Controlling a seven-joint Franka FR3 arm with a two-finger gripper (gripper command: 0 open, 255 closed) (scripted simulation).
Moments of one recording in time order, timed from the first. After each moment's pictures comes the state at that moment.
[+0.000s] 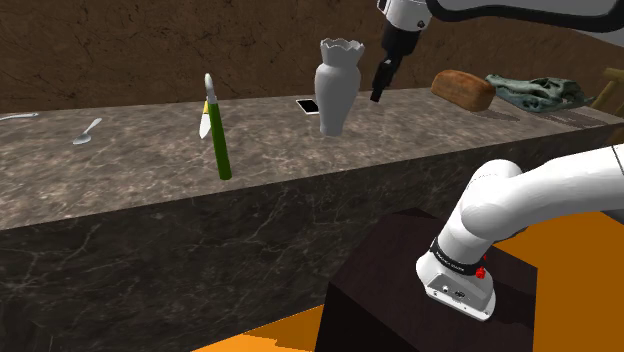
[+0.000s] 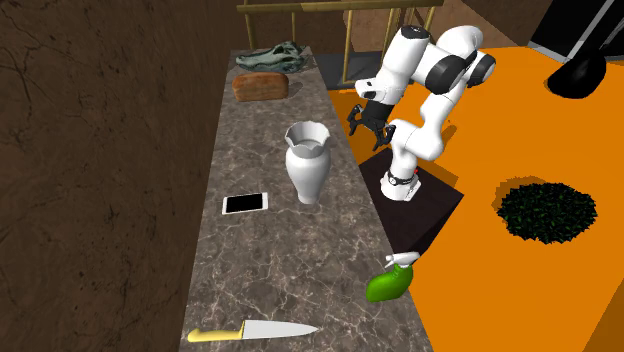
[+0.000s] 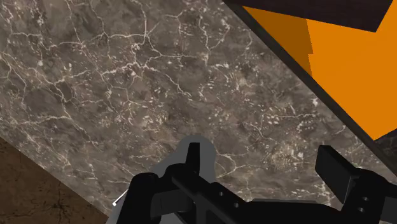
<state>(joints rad) 0.01 -0.81 0.05 -2.30 -0.11 1.66 -0.15</state>
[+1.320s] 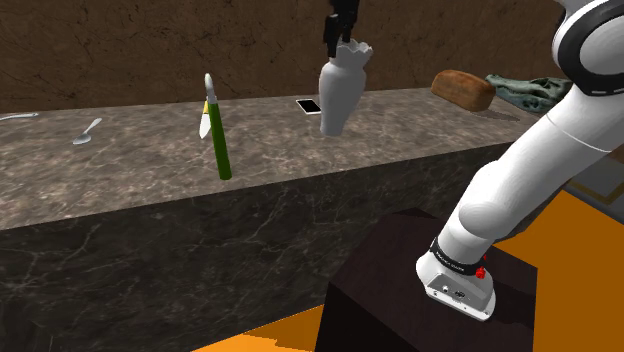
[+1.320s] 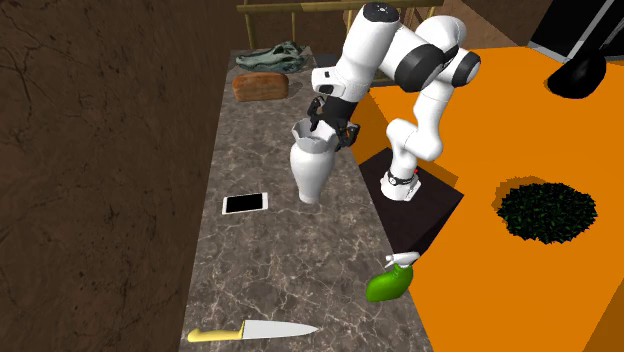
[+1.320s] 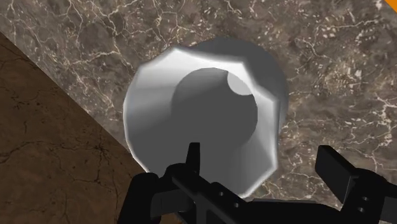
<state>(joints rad) -0.04 -0.25 0.10 -1.66 -0.24 1.55 -0.15</state>
